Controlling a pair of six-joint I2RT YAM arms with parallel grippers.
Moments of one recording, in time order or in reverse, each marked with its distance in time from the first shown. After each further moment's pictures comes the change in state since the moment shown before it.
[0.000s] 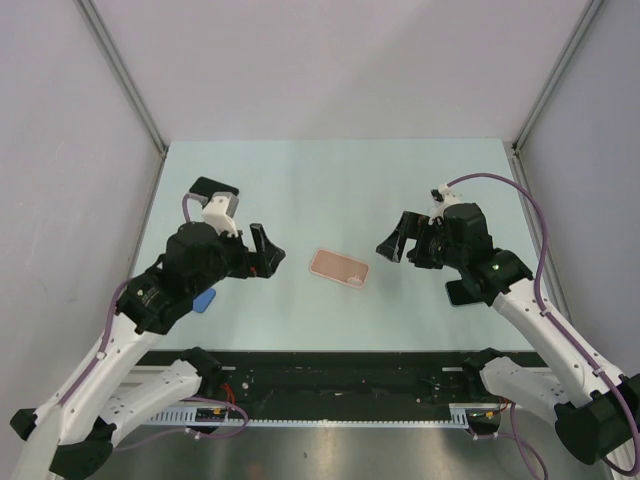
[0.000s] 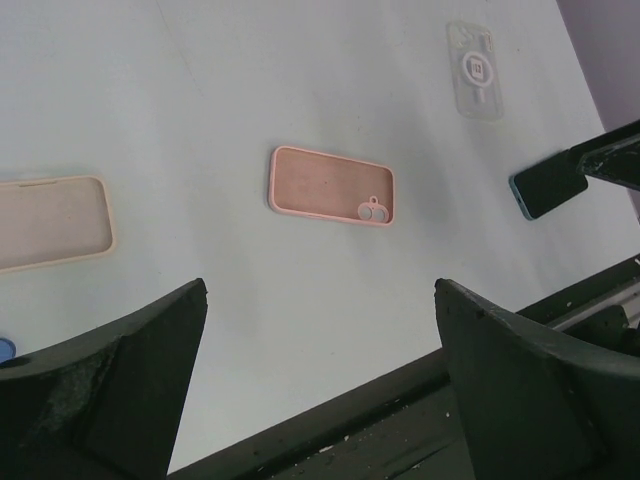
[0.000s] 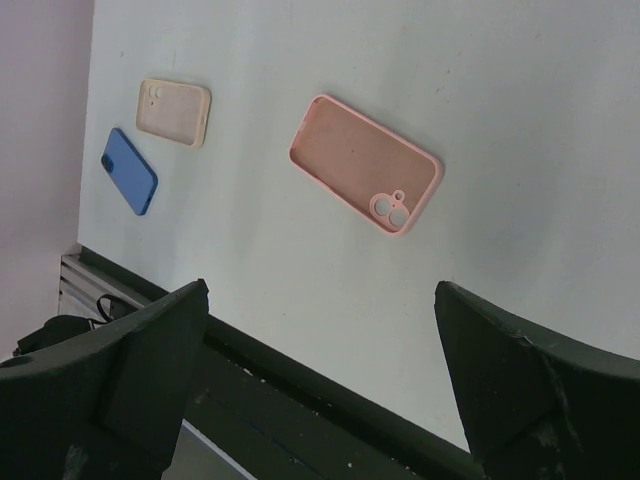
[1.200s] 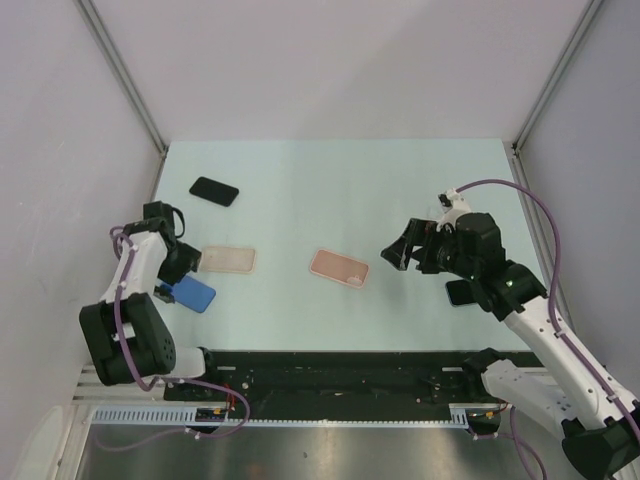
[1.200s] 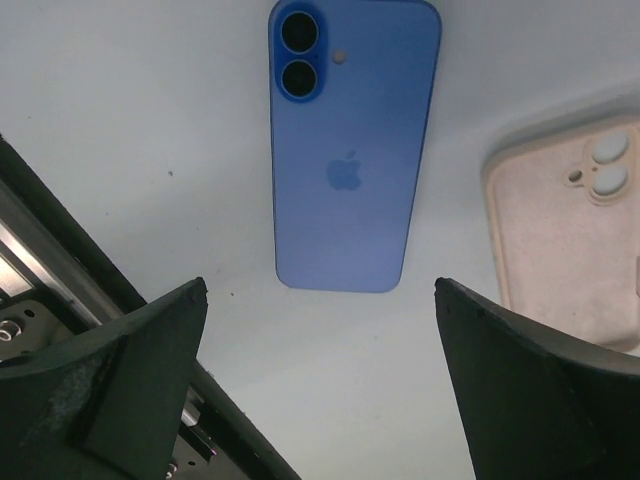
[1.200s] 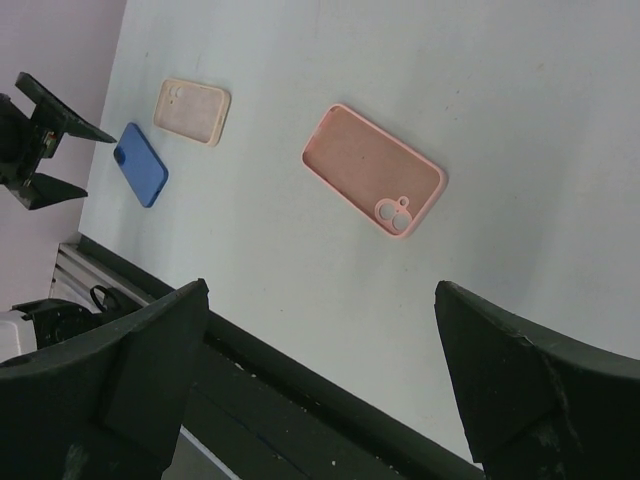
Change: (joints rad) left arm 0.865 0.579 -0.033 -0.281 -0.223 -0.412; right arm 0.013 -0.113 -0.026 -0.006 0.003 -0.055
